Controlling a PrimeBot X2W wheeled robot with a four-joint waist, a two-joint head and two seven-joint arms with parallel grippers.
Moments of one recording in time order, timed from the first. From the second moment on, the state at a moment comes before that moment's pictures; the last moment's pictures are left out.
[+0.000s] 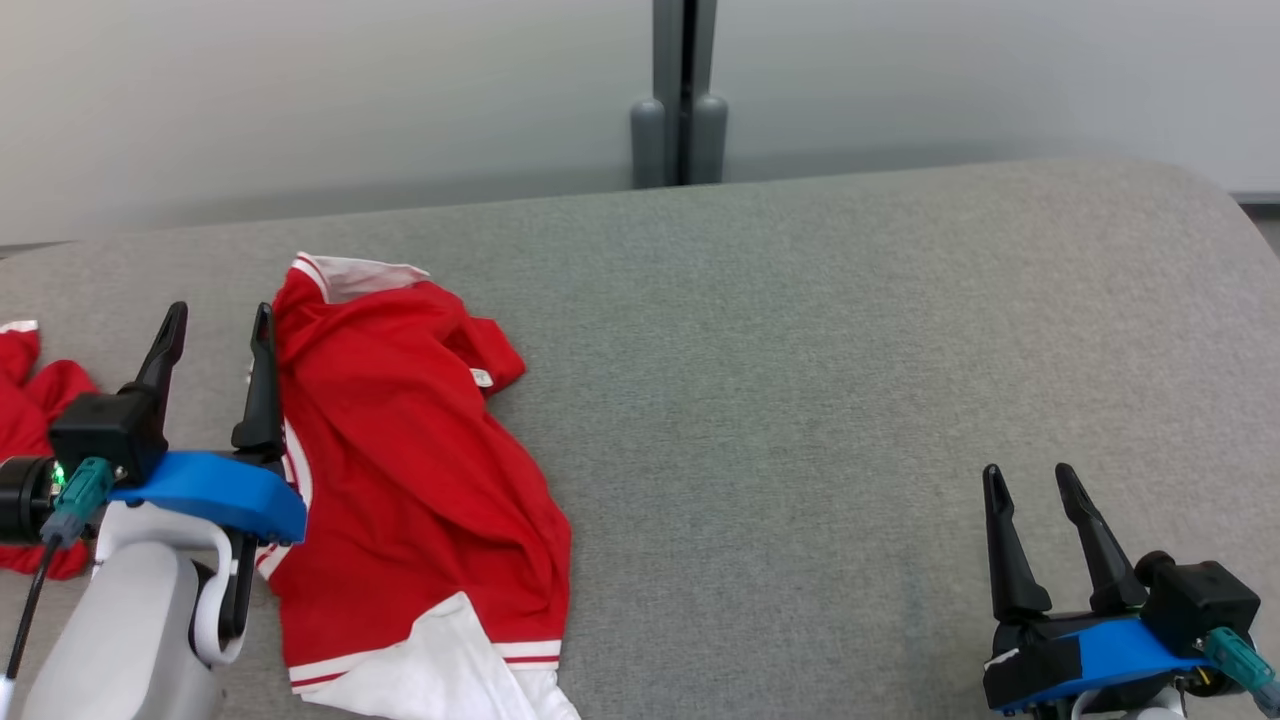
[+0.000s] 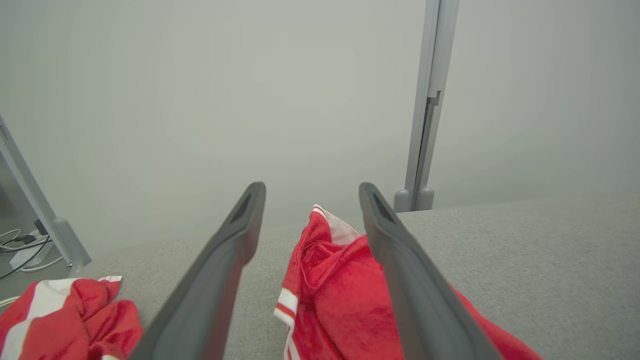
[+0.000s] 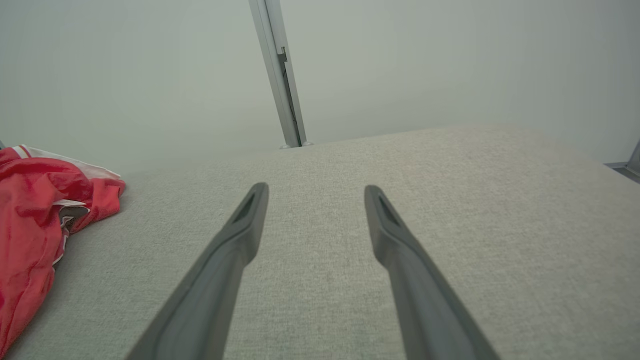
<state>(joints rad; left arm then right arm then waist) -0.43 0.37 -0.27 0.51 -0.43 -0.01 -0.26 -0.06 -0.05 -0.03 0.22 0.21 0.13 -0.26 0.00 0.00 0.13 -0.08</state>
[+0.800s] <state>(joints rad) -0.04 0.21 -0.17 0.18 -0.27 0.00 -0.26 -0.01 -0.05 -0.02 0.21 0.20 0.13 -0.26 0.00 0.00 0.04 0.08</state>
